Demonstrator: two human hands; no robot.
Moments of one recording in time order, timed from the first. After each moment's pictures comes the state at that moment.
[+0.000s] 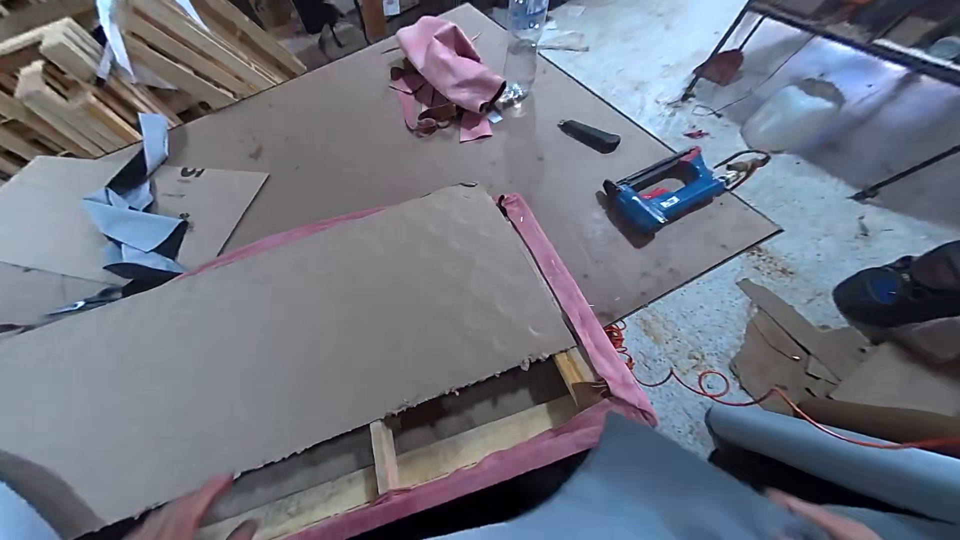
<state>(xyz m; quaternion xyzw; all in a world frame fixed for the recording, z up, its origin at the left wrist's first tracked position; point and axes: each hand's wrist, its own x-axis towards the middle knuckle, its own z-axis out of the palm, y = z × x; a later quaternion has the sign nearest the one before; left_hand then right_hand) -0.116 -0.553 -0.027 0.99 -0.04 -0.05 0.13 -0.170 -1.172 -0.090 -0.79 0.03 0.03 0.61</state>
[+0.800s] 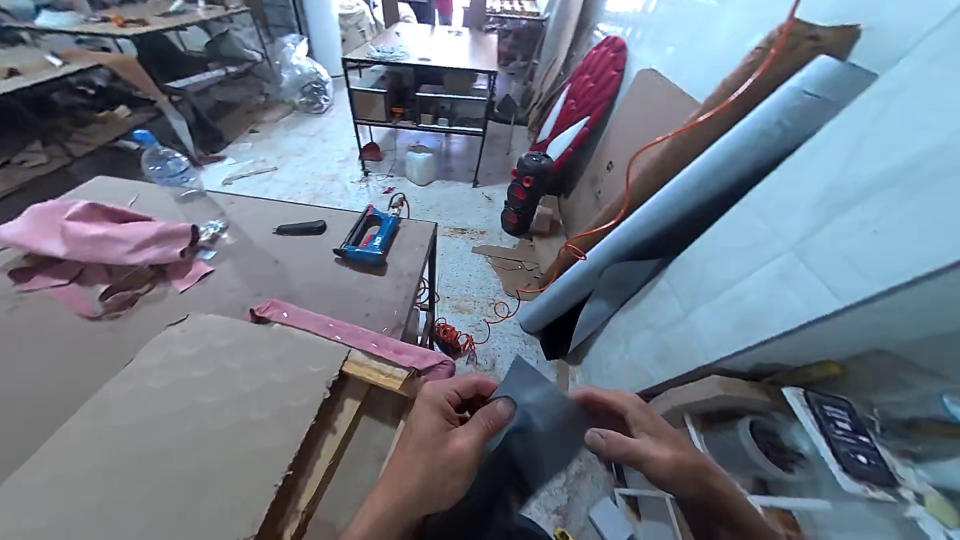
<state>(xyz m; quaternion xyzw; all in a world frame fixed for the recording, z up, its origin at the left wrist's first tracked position) -0.018 -0.938 0.000 0.52 -0.46 -0.42 0.58 -0.265 -1.074 -0.022 -0.76 0.16 -0.19 0.61</state>
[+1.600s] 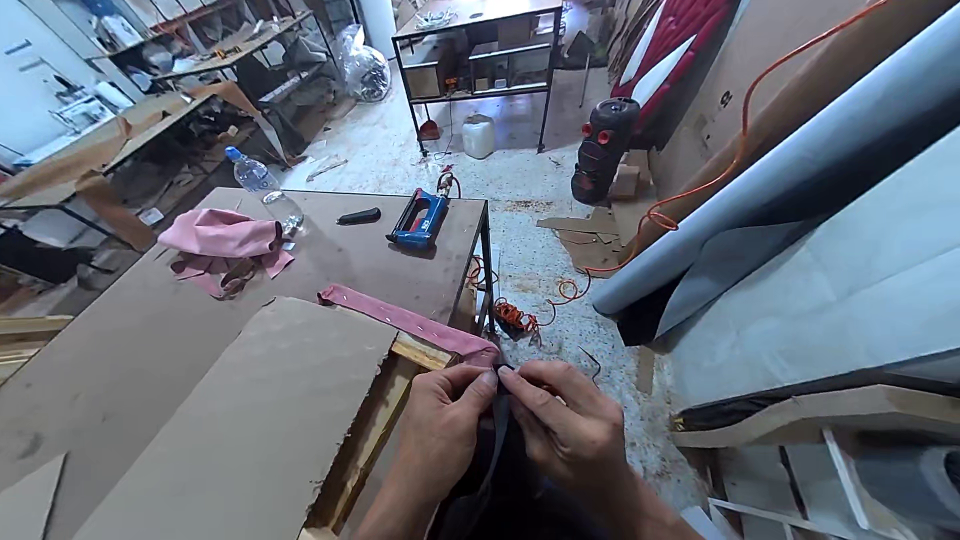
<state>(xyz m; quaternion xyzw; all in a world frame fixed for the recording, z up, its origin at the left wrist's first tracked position) -0.011 -0.923 0.010 0.65 -0.23 -0.42 0.59 -0.141 -1.016 -0.050 -0.83 0.18 -0.46 0.28</state>
